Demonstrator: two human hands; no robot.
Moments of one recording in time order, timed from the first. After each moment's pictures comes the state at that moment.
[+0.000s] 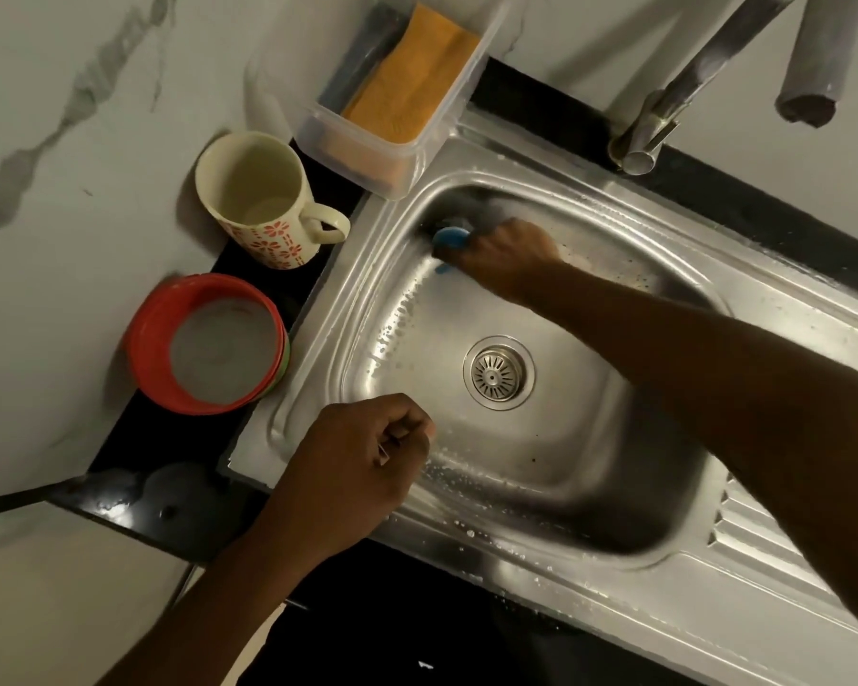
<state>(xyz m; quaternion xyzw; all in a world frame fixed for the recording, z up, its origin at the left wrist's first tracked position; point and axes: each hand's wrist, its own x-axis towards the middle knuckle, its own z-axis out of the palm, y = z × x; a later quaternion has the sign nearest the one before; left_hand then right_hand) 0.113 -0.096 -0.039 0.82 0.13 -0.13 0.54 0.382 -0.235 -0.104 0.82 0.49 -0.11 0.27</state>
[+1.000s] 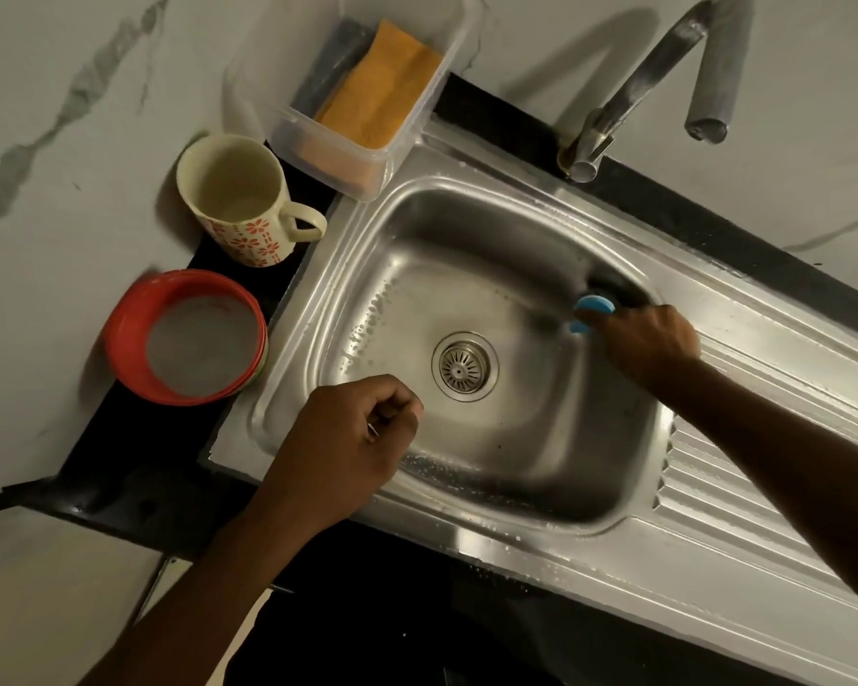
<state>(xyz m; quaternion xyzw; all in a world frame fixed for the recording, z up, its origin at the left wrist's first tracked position) 0.117 -0.100 -0.029 0.81 0.11 -0.10 0.57 0.320 -0.415 -0.052 0.93 0.19 -0.18 0.25</state>
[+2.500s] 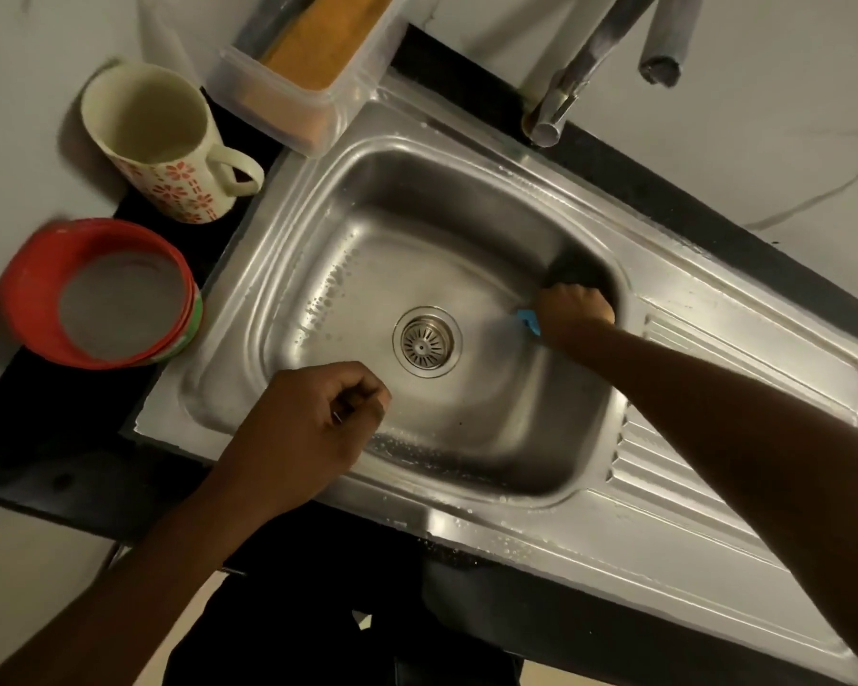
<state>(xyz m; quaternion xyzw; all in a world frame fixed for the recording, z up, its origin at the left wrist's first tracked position) 0.110 -0.122 -0.037 0.80 0.10 -0.13 0.57 0.323 -0.386 -0.080 0.91 0.16 -0.26 0.28</state>
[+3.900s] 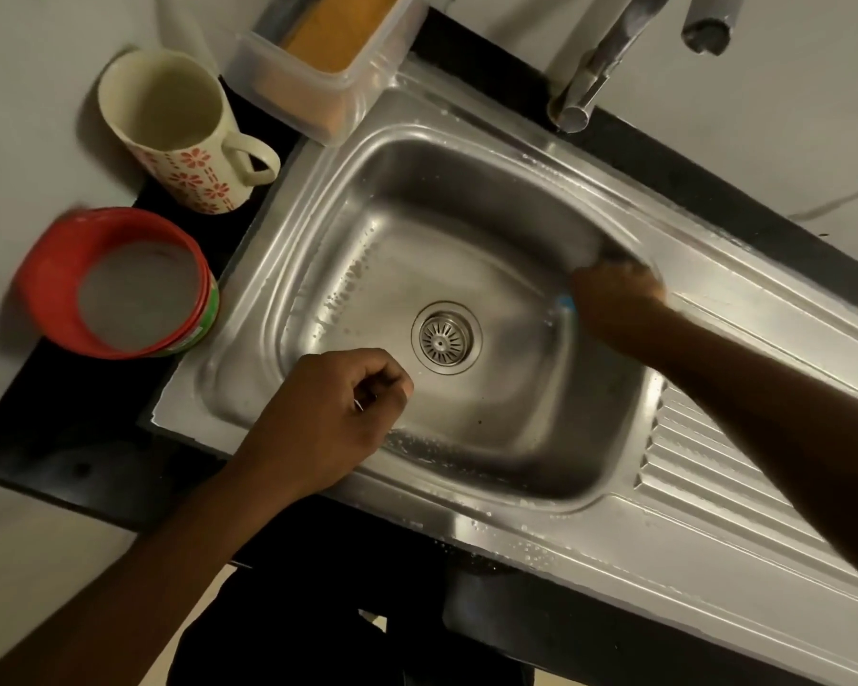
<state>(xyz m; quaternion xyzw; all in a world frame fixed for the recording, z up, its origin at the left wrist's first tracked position) 0.117 -0.126 -0.045 0.81 0.11 -0.12 0.57 0.326 -0.382 -0.050 0.91 0.14 -0.24 0.30</state>
